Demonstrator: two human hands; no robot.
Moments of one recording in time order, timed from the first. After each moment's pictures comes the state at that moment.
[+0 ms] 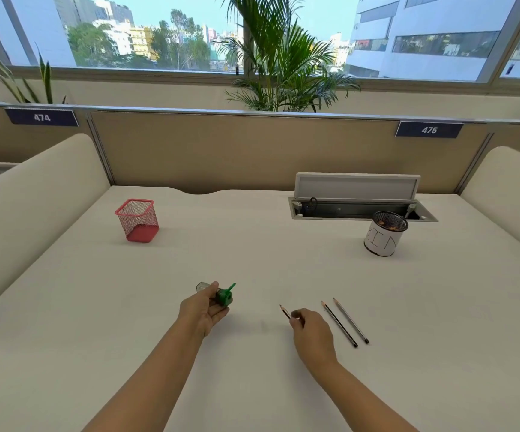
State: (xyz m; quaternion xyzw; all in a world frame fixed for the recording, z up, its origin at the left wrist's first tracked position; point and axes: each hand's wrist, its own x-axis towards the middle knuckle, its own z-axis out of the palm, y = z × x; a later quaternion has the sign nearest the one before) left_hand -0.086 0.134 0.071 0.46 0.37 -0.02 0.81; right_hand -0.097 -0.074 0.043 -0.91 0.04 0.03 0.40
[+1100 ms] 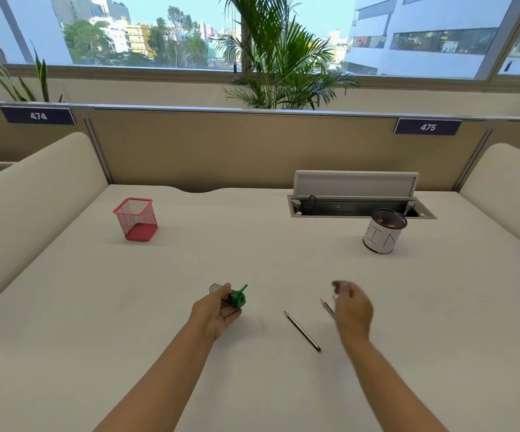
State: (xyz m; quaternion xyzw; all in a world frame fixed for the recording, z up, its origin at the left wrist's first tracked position) left_hand -0.093 0.110 0.081 0.45 0.36 -0.05 0.82; right_hand -0.065 -0.113 0.076 -0.79 0.18 -0.15 0.56
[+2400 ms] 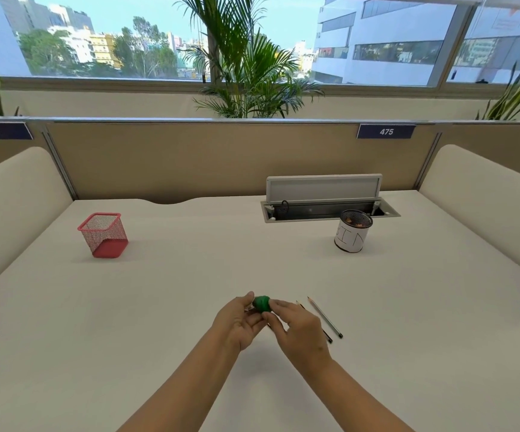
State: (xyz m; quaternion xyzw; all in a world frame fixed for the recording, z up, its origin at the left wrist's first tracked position) left_hand -0.098 0.032 0.113 0.38 0.32 -0.15 0.86; right_hand -0.110 -0.092 0.066 -0.87 -0.19 -0.25 0.37
